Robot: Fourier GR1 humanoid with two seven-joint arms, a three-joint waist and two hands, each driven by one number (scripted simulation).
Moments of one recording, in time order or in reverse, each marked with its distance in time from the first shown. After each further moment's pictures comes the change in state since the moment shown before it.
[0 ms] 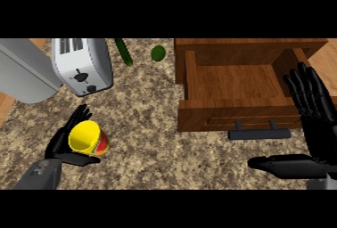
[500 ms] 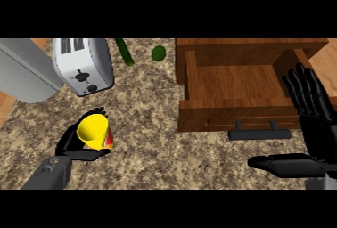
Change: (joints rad) left arm -0.010 -0.051 -0.017 -0.028 0.028 -0.078 0.019; right arm 0.002 0.003 -0.005 0.016 -0.007 0.004 -0.008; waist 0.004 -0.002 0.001
